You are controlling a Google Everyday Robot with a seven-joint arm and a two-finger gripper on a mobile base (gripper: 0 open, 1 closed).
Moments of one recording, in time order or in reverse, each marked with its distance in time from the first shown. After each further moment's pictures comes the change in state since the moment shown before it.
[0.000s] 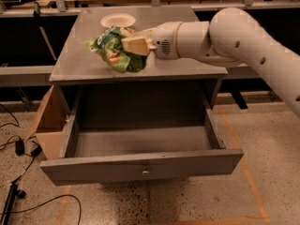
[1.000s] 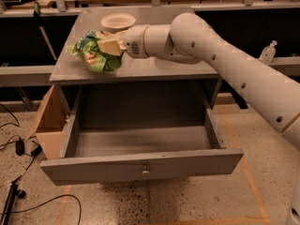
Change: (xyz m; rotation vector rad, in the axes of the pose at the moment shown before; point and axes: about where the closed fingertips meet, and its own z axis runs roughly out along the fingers) arm 0.008 -0.008 0.094 -0.049 -0.006 -0.019
